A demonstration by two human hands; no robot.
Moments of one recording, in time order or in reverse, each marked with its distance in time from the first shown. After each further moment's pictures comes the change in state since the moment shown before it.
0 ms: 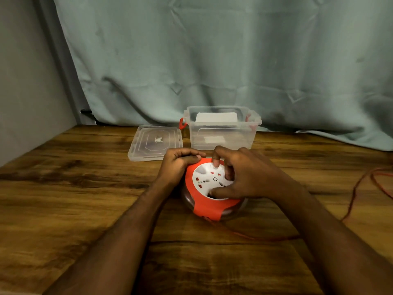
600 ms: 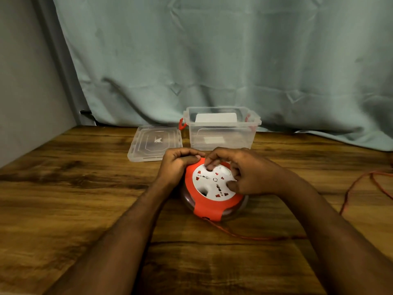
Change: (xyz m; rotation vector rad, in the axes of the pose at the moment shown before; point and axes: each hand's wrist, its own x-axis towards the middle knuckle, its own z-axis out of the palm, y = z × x) left_hand -0.003 0.005 0.001 -0.008 -0.006 0.020; right_hand 0.000 0.009 -0.010 0.280 -0.154 -0.032
